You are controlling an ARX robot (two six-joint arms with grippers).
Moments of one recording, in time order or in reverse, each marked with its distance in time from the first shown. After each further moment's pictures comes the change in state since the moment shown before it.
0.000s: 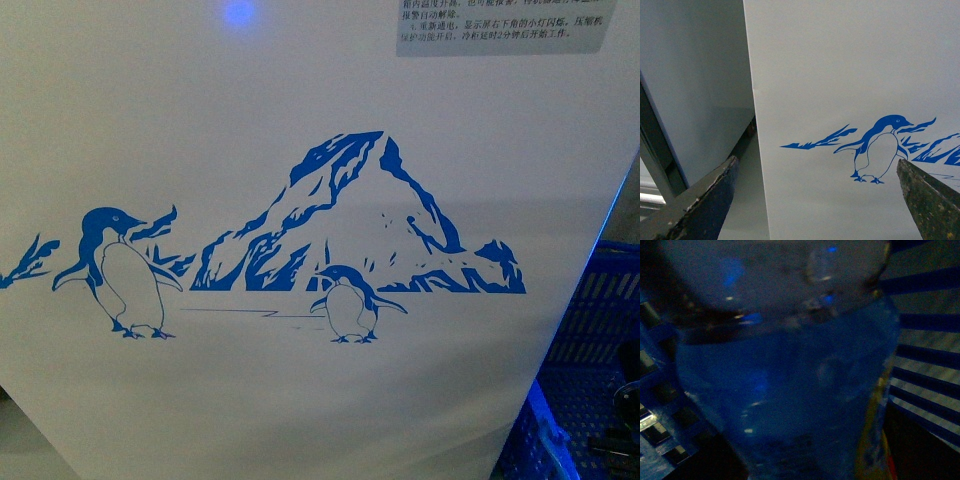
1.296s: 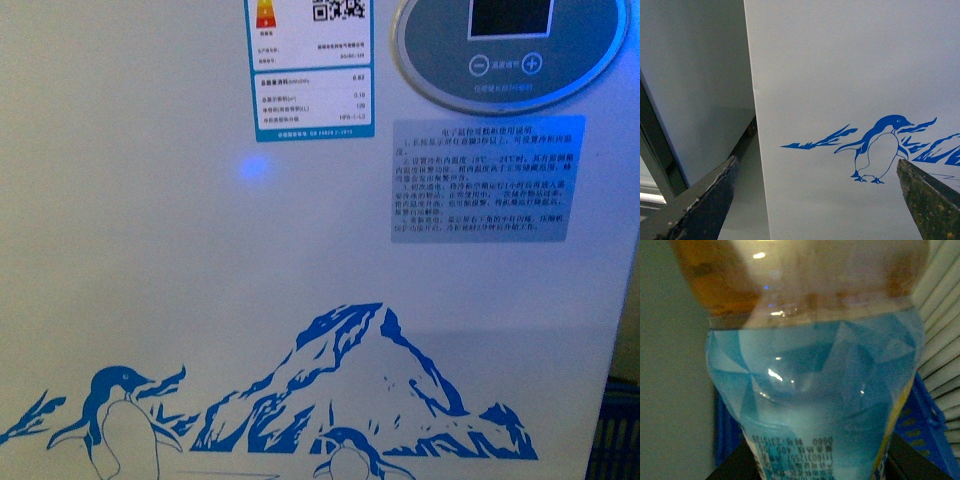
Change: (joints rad) left arm 0.000 0.000 0.000 0.000 0.000 0.000; right arm 0.073 -1.386 -0.870 0.305 -0.419 -0.036
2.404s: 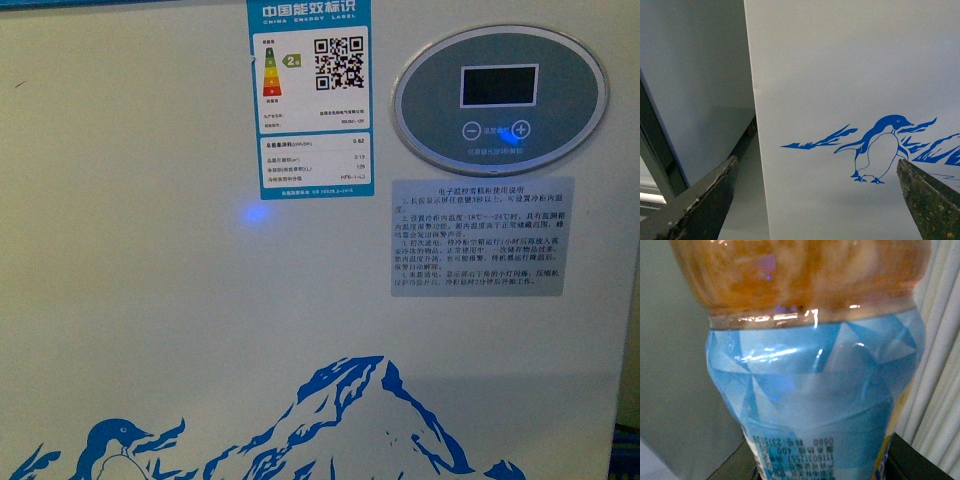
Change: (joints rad) left arm 0.000 0.000 0.000 0.000 0.000 0.000; right arm 0.177 -1.122 -0.523 -0.107 0.282 0.008
